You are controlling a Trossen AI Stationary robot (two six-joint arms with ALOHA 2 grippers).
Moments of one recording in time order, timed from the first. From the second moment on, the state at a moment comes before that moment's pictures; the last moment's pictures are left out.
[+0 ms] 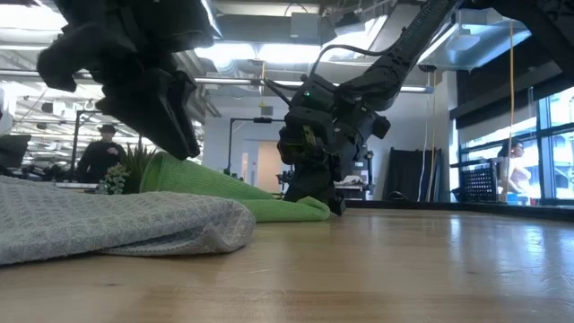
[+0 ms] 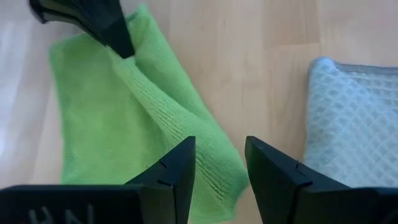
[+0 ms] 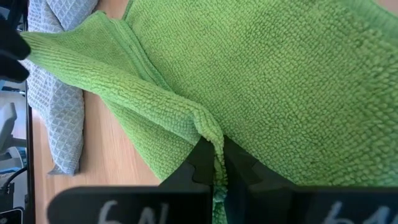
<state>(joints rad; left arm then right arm) -0.41 1.55 0.87 -0.38 -0.42 -0.31 -0.24 2.08 1.14 -0.05 -0.54 0.42</state>
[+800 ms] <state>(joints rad) -0.29 1.68 0.87 -0.43 -0.40 -0.28 -0.24 2.08 1.14 -0.05 -0.54 0.42</state>
